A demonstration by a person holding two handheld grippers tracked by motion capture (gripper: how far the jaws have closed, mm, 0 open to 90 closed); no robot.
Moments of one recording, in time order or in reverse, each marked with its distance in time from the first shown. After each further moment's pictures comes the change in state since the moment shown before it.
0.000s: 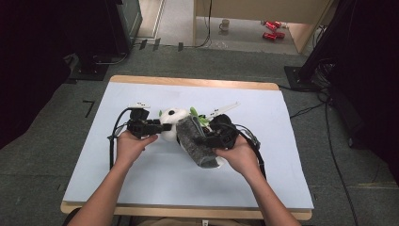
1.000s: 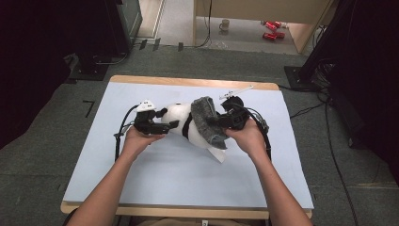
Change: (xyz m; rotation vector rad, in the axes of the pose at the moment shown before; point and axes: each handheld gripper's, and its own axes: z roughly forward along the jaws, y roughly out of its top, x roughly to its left) left arm 0.004 0.002 0.026 -0.150 -0.009 0.186; right arm -0.054 0.022 -0.014 -0.041 -0.095 0.085
